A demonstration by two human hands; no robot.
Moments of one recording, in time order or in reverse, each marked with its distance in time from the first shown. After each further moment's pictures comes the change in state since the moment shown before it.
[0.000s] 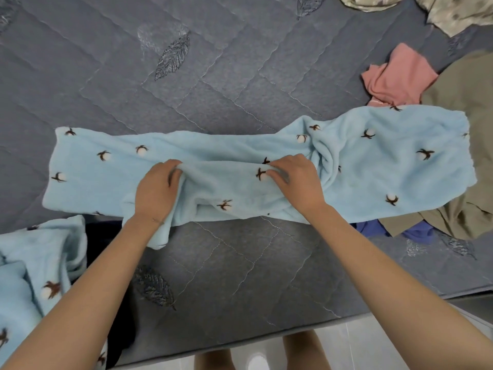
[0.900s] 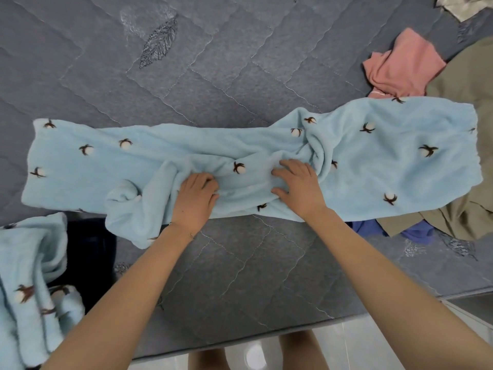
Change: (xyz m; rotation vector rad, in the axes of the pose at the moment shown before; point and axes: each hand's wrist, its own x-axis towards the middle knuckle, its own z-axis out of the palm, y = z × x) left_hand -0.019 0.025 0.092 0.198 -0.124 0.314; right_hand -0.022 0.049 0.017 -0.077 -0.284 0.062
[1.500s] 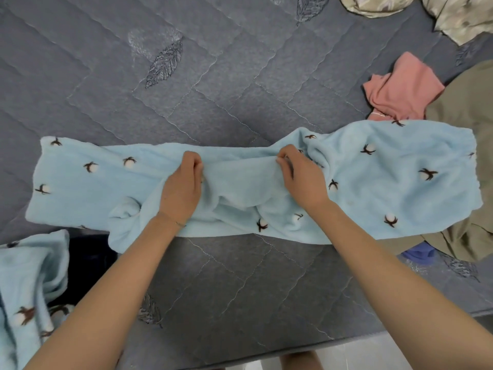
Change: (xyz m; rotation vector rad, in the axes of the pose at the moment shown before) left_hand 0.050 0.019 -0.075 -0.307 0.195 -0.263; right_hand 0.046 -0.034 -0.057 0.199 0.273 0.003
